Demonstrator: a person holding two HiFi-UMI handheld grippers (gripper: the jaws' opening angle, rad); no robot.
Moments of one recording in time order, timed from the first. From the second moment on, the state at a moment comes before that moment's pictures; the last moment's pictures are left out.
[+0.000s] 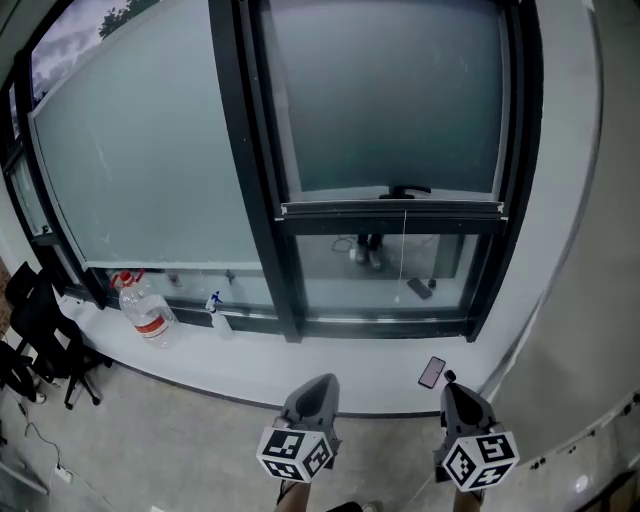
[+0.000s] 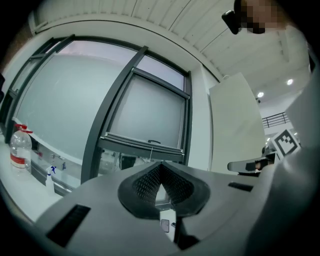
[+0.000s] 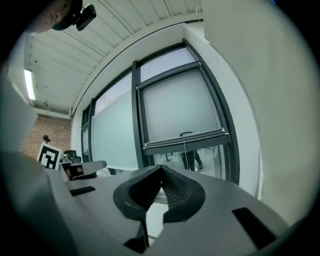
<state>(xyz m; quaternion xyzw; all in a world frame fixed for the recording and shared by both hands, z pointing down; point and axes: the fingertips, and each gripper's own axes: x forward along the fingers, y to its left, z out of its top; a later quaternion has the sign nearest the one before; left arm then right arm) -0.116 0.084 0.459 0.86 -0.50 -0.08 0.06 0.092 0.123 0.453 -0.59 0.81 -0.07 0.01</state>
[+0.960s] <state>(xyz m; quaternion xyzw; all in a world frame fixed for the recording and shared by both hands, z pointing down) -0.097 -0.141 0.455 0.86 -0.49 -0.09 0.06 0.112 -0.101 0.450 -0.59 0.81 -0.06 0.02</state>
